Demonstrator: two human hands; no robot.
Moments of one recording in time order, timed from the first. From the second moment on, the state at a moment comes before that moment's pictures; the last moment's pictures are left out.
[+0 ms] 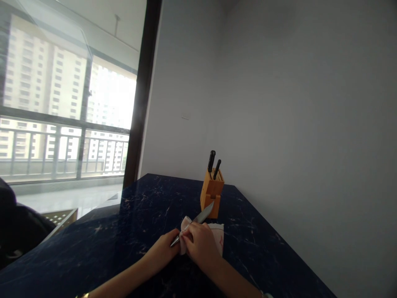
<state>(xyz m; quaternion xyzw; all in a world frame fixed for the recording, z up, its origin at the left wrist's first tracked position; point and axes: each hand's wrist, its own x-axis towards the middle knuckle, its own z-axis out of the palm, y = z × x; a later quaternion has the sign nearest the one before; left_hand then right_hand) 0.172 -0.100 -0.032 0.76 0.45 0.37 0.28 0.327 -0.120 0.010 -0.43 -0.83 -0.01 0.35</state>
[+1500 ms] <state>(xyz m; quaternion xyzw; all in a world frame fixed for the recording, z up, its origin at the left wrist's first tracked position) 0.173 -0.101 -0.031 0.75 0.44 0.37 0.32 0.326 -0.127 0.013 -0.46 -0.83 -0.04 0.33</state>
